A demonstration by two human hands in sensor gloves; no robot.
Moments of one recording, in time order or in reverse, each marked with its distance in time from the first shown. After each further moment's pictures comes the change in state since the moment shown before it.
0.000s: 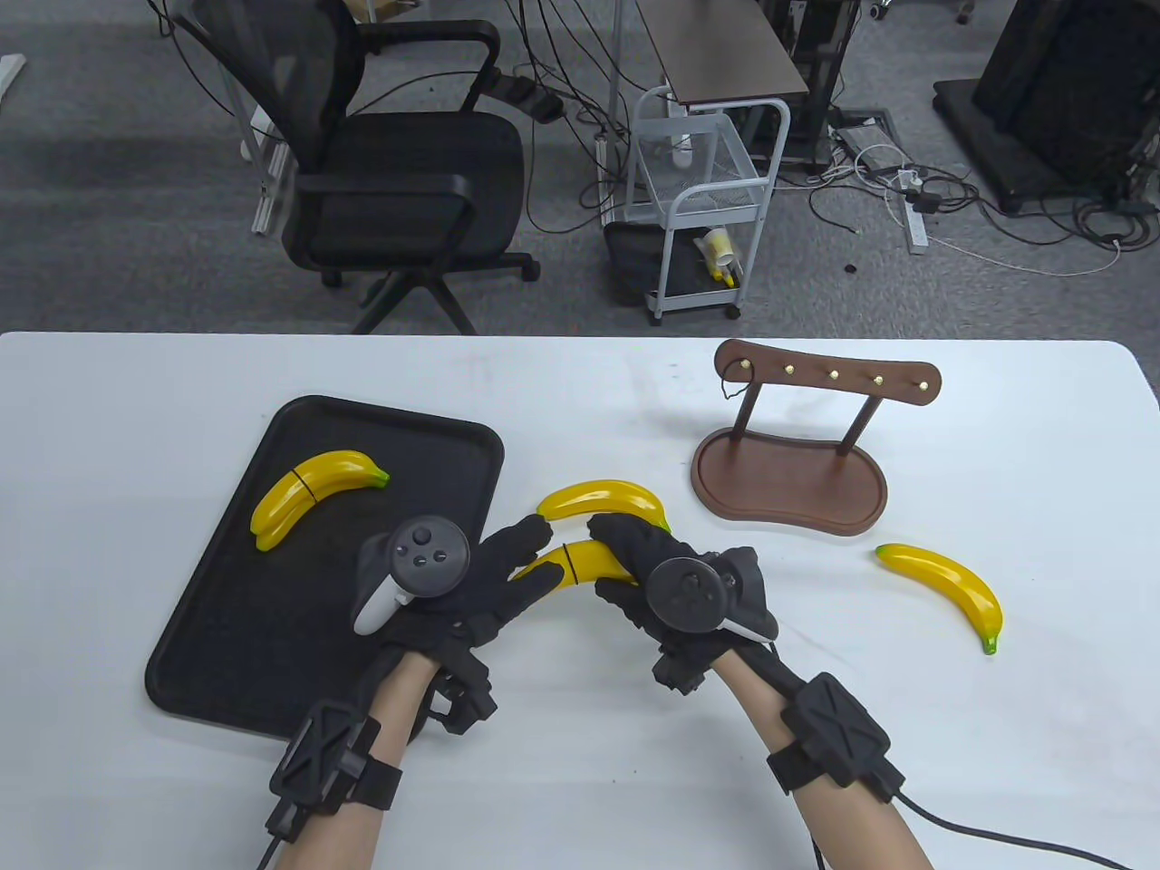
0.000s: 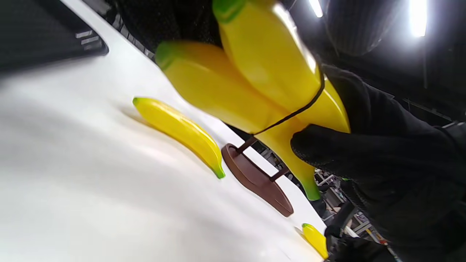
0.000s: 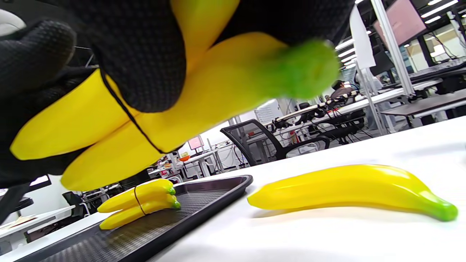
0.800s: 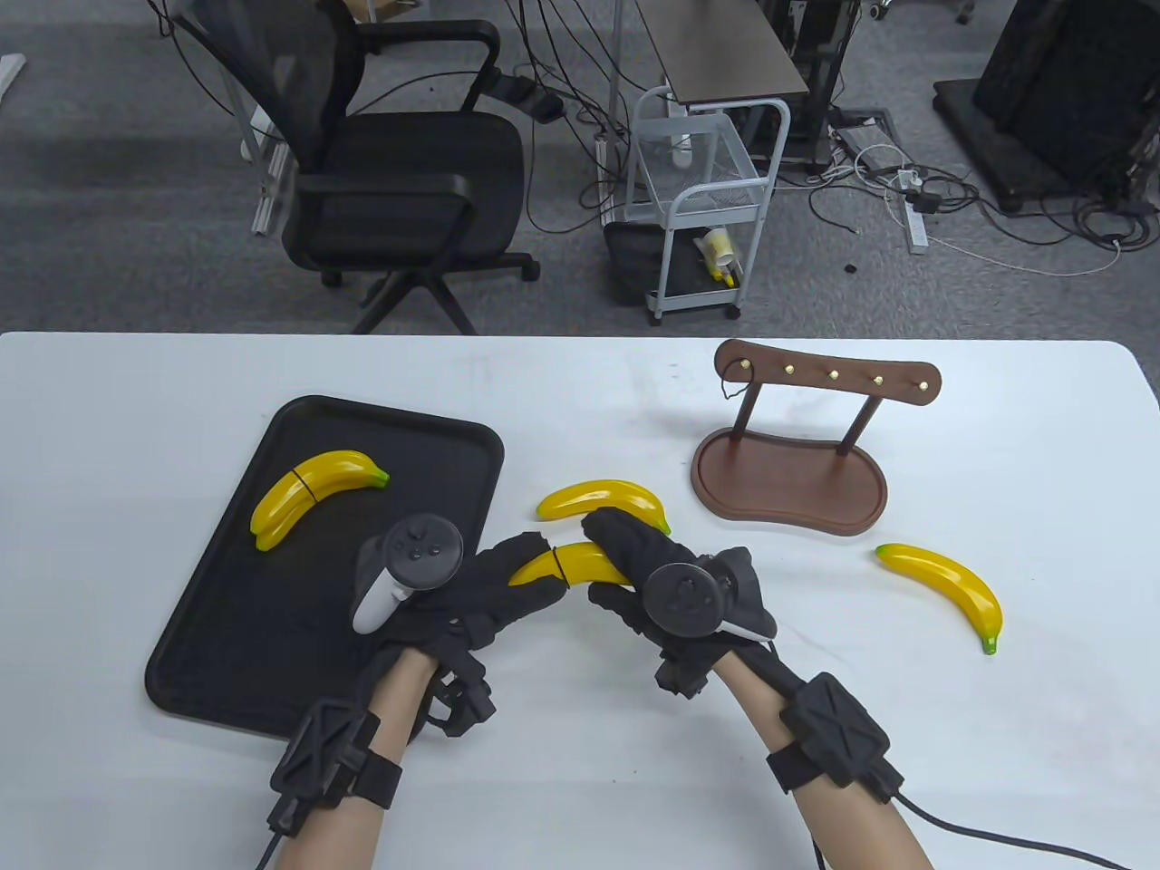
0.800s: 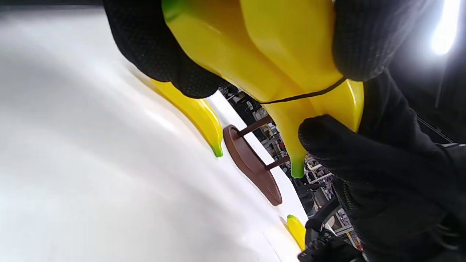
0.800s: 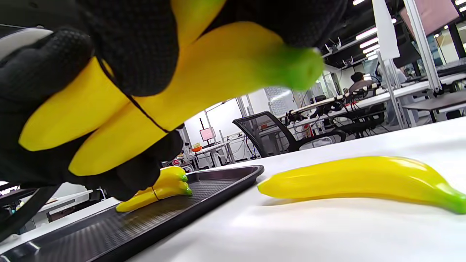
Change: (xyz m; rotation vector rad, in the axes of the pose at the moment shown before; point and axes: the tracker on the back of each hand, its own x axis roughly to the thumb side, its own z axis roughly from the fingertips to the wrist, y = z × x) left_hand -0.026 -0.012 -0.006 -0.126 0.077 0.216; right_hand 0.005 0.008 0.002 0.018 -0.097 0.034
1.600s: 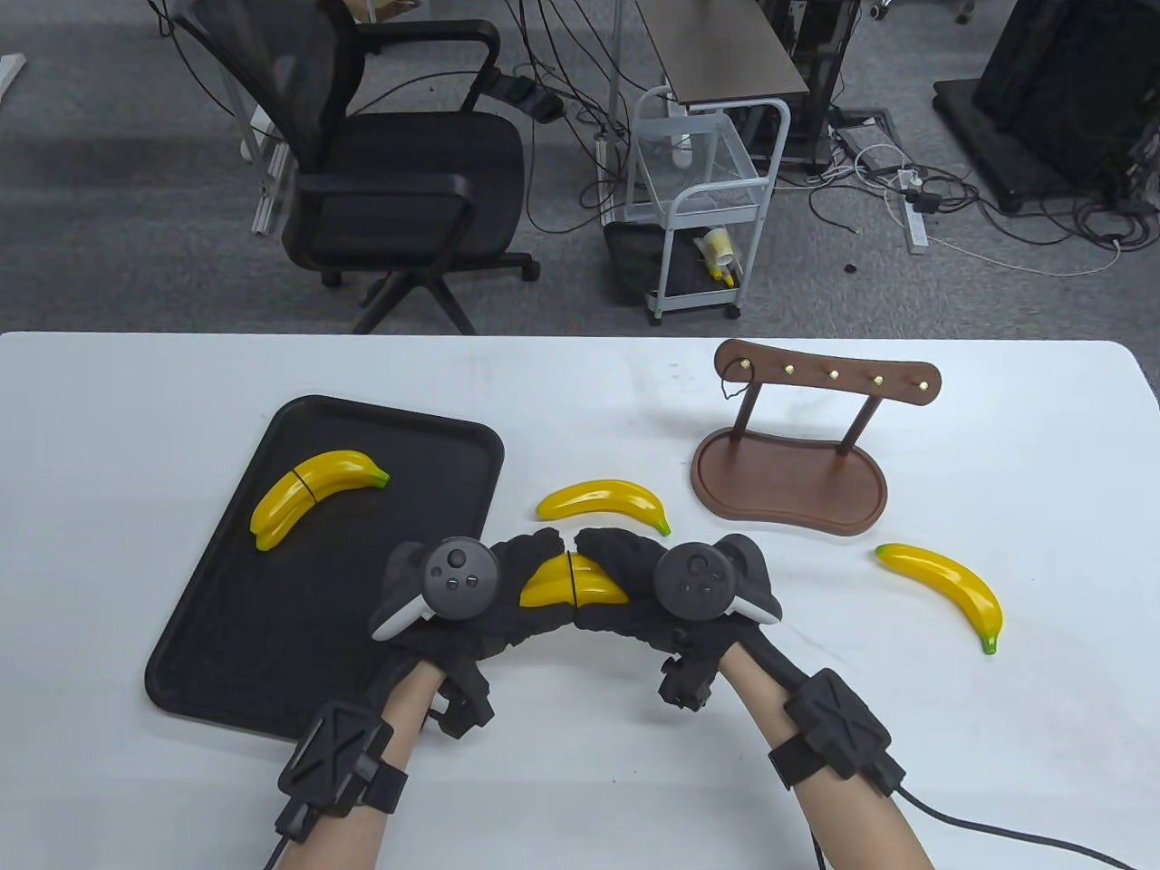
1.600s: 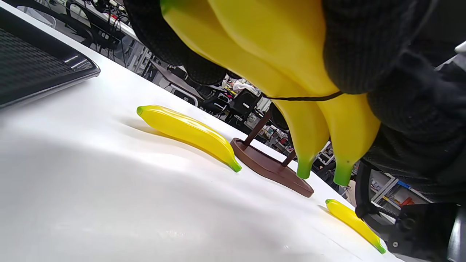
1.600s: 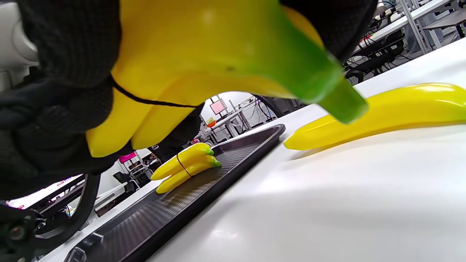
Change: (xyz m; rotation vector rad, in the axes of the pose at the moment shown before) left_hand 0.026 -0.013 0.004 0.088 -0.111 -0.415; right_hand -0.015 0.007 -0.002 0.164 0.017 -0.254
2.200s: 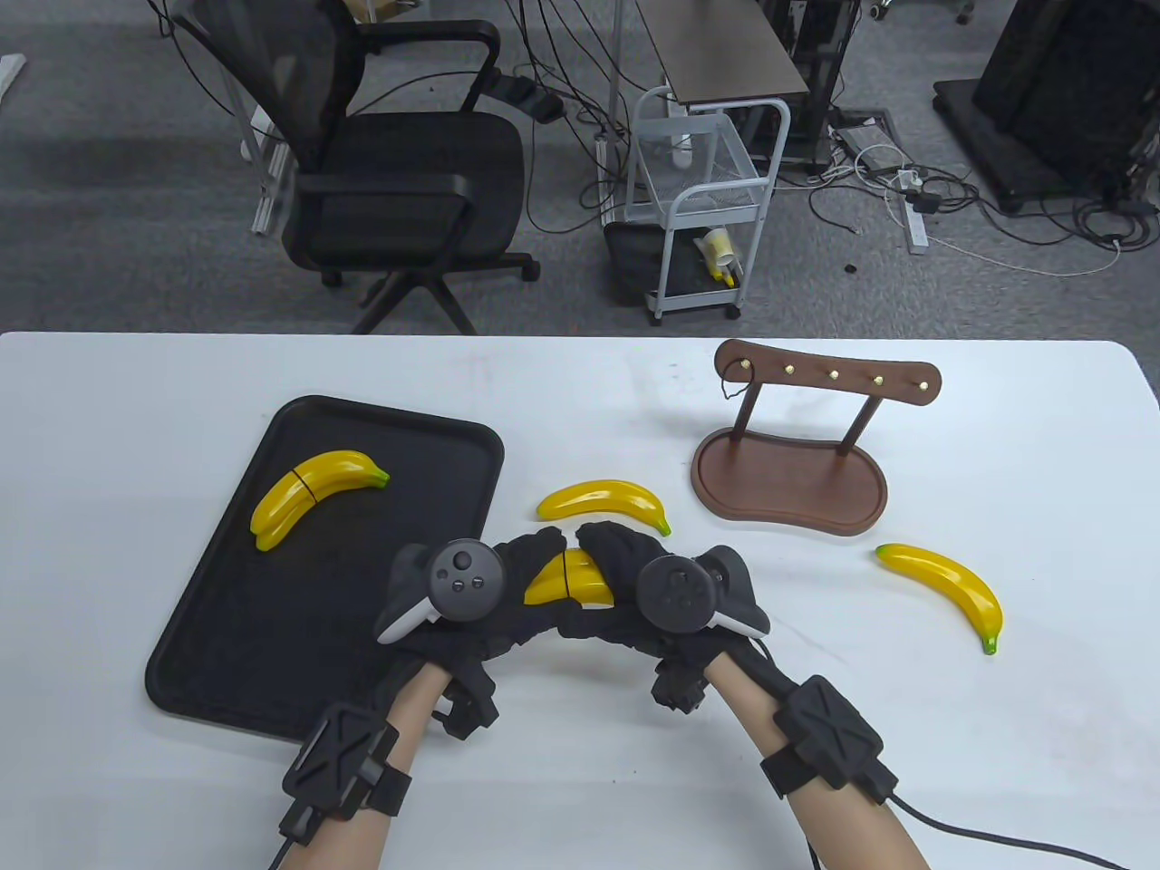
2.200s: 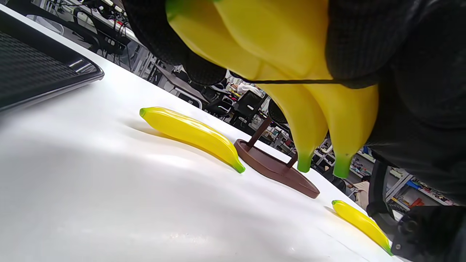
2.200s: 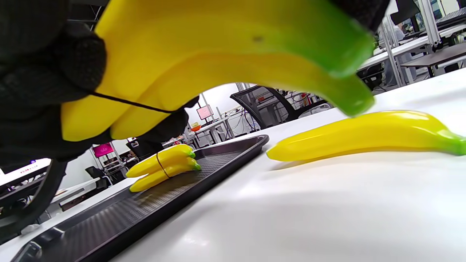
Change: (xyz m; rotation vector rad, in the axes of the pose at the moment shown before) left_hand 0.004 -0.001 -0.001 0.011 0.020 -0.027; right_hand 0.014 0.005 0.000 -0.035 0.037 0.152
